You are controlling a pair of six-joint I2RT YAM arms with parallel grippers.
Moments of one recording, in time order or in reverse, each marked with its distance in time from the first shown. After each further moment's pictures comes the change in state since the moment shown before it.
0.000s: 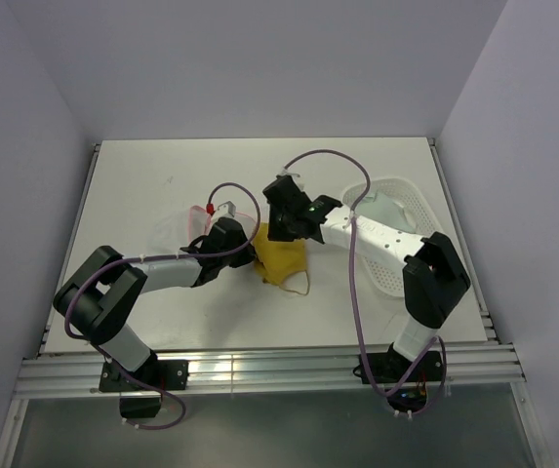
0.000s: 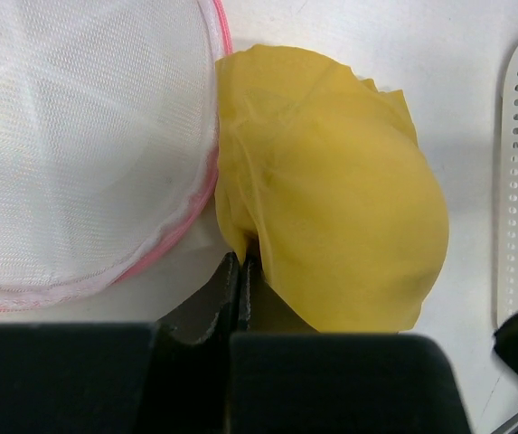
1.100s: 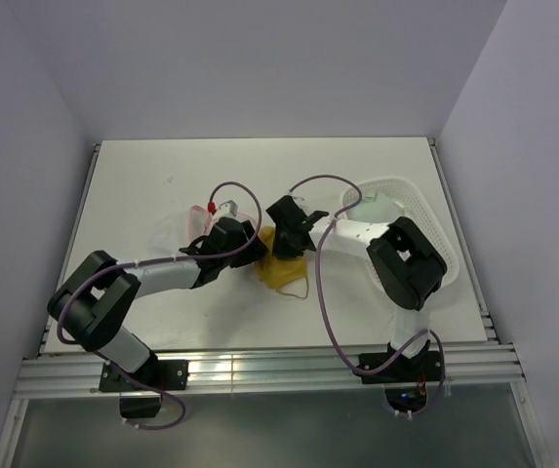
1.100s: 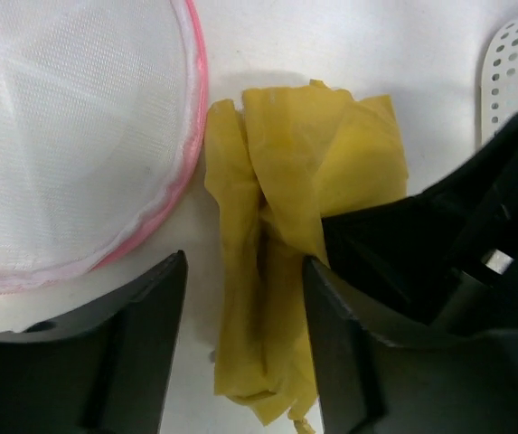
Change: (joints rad) left arm -0.023 -0.032 0.006 -0.025 -0.009 0.007; right arm -0.054 0.169 -0.158 0.187 -0.026 0.054
